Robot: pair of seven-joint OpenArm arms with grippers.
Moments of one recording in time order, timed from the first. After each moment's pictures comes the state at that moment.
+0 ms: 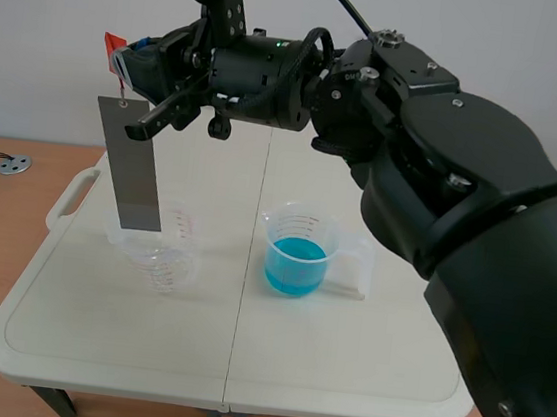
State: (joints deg) left arm 80.2 -32.4 -23.3 118.6 -18.4 -22.3 -1.7; right arm 25.1 0.5 -28.3 74.4 14.2 45.1 -6.9
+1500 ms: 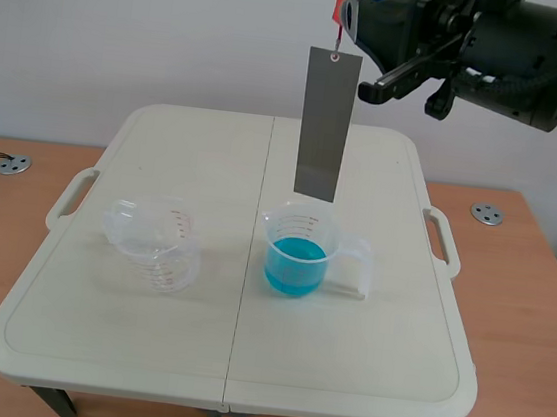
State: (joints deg) left arm 51.9 -43.1 -23.1 118.6 -20.3 -26.6 -1.5; right arm 7.4 13.5 -0.8 101.9 21.8 45.3 -16.1
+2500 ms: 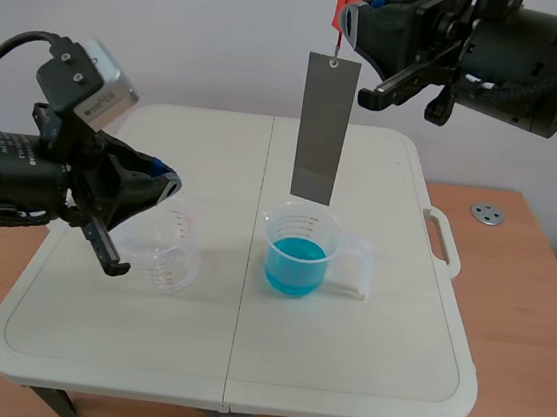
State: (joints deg) left arm 4.7 -35.7 16.4 100.2 -16.7 -28.0 10.9; right arm 7.0 13.5 -0.8 101.9 21.8 45.3 -16.3
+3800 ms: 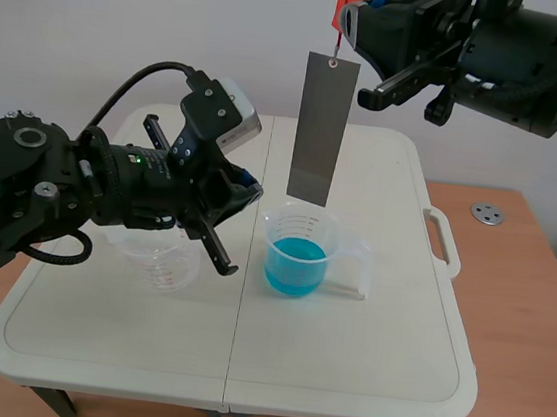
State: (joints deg) left arm -7.2 -19.0 24.5 86.2 -0.6 -28.1 10.8; right arm 7.0 13.5 -0.8 101.9 21.8 45.3 -16.3
